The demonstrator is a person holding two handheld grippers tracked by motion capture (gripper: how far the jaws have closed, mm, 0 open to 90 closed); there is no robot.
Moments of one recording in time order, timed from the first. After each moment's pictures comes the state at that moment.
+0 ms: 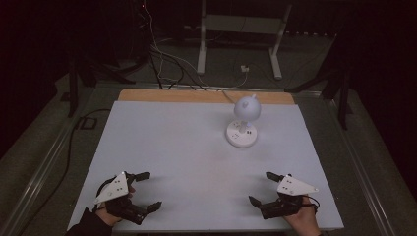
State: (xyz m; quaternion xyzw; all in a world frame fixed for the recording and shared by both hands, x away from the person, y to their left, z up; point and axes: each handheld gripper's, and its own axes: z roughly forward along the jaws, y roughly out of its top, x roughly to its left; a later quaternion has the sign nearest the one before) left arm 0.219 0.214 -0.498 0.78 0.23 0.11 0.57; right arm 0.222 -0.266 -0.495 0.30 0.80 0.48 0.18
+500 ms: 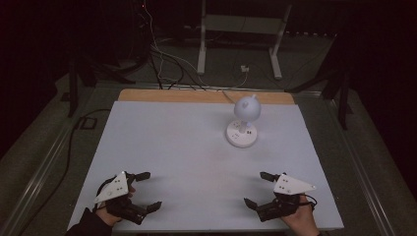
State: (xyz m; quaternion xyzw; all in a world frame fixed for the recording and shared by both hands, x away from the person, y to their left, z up) left arm 0.219 0.214 -0.498 0.78 0.22 0.11 0.58; right arm 0.219 -0.251 -0.475 0.27 0.81 0.50 0.15
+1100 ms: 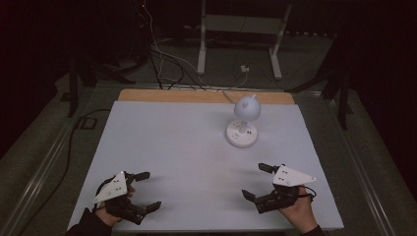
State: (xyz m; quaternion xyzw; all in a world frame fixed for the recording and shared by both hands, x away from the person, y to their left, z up) left arm 0.218 0.215 -0.496 0.77 0.22 0.11 0.58; right arm 0.232 -0.244 -0.453 0.26 0.80 0.51 0.17
